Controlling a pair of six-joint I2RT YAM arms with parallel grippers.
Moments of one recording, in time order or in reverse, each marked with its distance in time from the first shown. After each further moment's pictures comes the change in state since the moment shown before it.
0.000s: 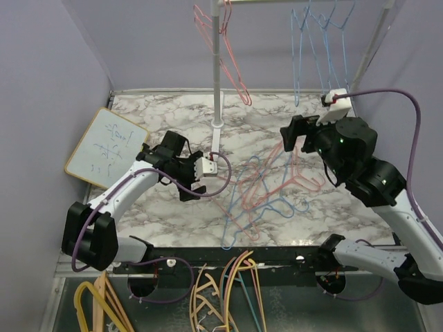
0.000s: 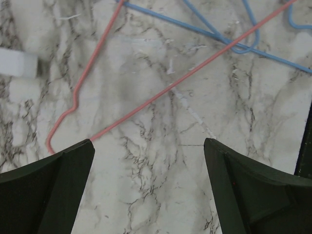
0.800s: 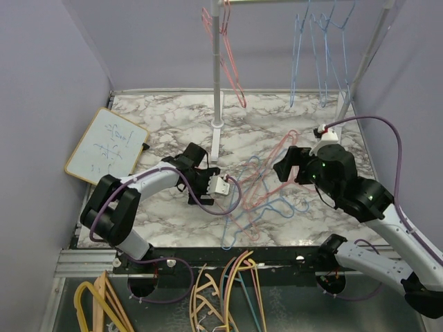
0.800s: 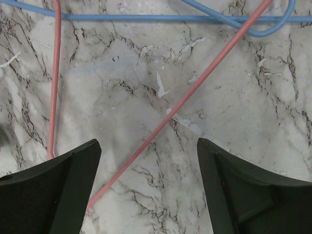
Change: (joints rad) left arm -0.190 0.201 -0.108 0.207 -0.066 0.264; right arm 0.000 -0.226 -0.381 -0.150 -0.123 0.383
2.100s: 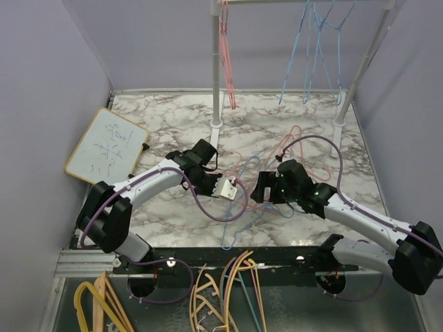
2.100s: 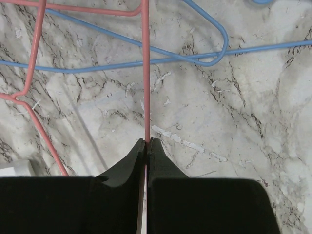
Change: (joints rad) left arm -0.114 -0.023 0.142 -0.216 0.008 0.052; right arm 0.000 0.219 -0.428 0.378 -0.269 0.120
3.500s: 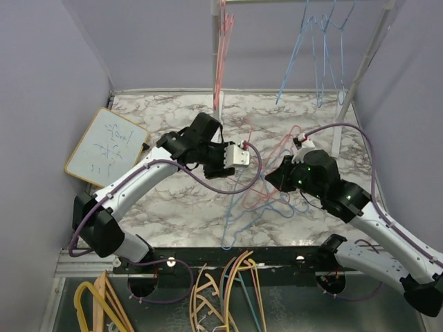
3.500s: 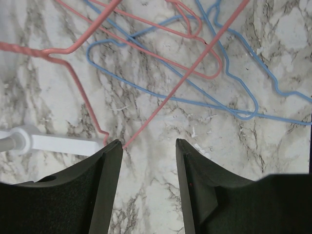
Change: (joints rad) left arm -0.033 -0.049 0.309 -0.064 -0.043 -0.349; right arm -0.002 -0.183 0.177 -0.081 -0.036 -0.056
